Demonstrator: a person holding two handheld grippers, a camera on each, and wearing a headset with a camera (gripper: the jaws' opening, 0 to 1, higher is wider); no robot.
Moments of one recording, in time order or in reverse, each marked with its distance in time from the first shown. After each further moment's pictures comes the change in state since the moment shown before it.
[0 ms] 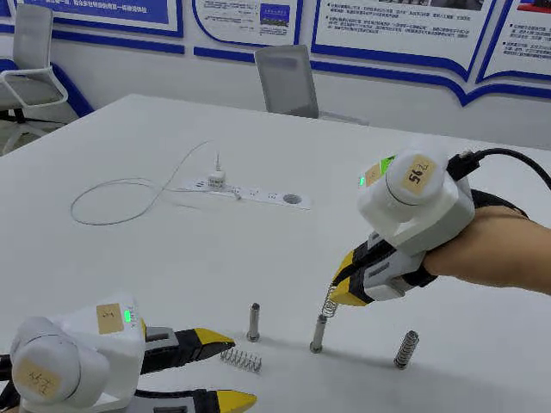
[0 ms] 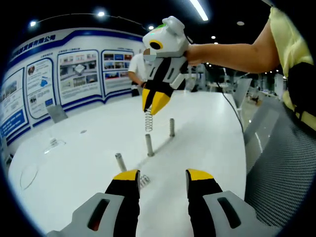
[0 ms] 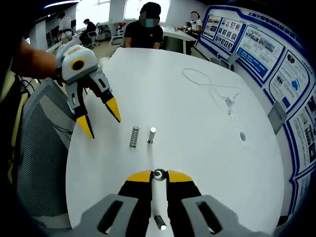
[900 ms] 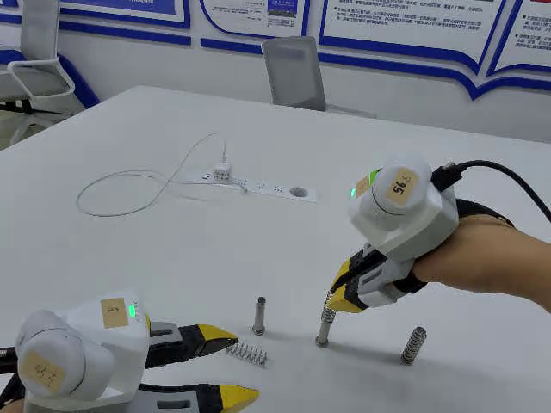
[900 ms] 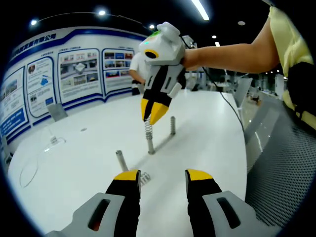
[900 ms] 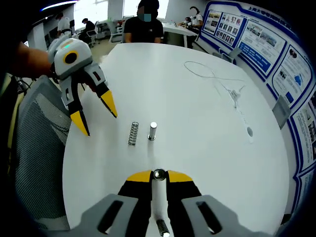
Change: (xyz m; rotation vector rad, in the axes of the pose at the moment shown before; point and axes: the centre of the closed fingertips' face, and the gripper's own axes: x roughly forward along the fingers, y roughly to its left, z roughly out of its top) left arm 0.000 0.002 -0.004 -0.007 0.007 0.002; right arm 0.026 0.002 -0.010 0.023 0.032 0.031
